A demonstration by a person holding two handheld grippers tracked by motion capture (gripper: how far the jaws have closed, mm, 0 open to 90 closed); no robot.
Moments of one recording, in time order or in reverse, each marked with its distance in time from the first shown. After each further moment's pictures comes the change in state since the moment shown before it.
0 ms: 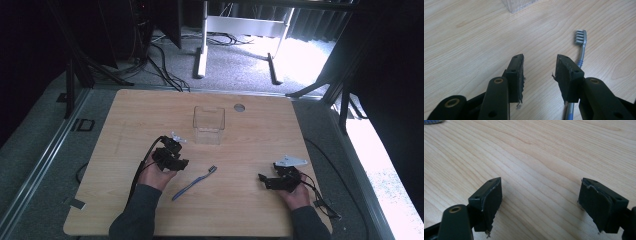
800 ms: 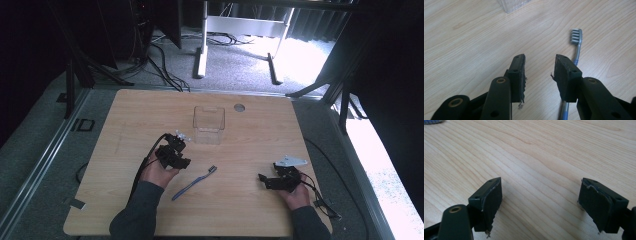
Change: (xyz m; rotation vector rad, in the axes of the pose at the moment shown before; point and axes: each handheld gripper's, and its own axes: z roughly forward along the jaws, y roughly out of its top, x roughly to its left) left arm -0.005 0.013 -0.003 0.053 0.000 0.019; right arm 0.000 0.000 0.000 0.001 0.000 -0.001
